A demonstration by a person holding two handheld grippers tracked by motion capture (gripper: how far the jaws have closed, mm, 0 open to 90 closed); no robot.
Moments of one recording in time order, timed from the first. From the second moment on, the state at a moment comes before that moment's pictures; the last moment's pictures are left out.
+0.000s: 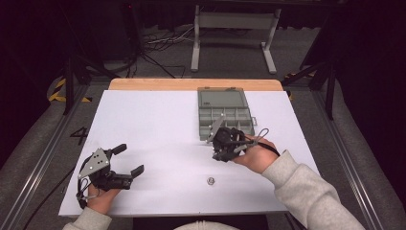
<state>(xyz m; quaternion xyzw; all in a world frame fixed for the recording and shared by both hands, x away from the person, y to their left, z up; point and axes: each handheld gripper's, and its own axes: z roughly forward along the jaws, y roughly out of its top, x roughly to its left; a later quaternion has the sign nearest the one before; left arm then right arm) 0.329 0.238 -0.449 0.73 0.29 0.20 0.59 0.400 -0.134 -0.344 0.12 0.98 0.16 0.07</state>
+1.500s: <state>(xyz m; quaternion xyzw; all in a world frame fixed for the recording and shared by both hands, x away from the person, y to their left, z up) 0.330 0.240 -0.450 0.73 0.29 0.19 0.59 0.569 -0.135 -0.379 0.29 0.94 0.12 0.13</state>
